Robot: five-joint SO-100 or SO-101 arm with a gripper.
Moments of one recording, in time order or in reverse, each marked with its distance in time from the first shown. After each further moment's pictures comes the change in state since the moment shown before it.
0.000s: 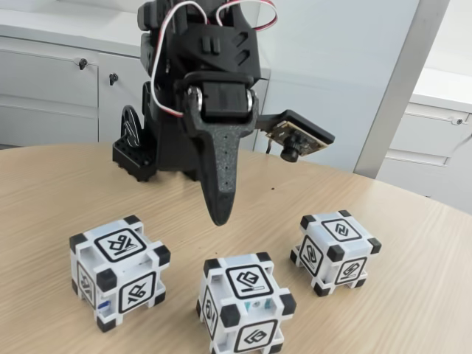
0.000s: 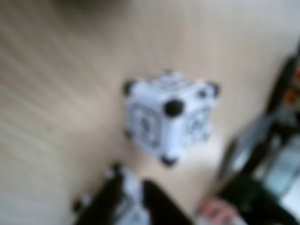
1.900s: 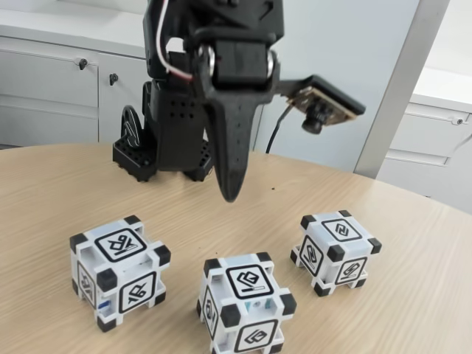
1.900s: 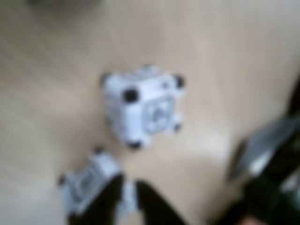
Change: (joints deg) arm -0.1 -33.9 -26.6 0.0 1.5
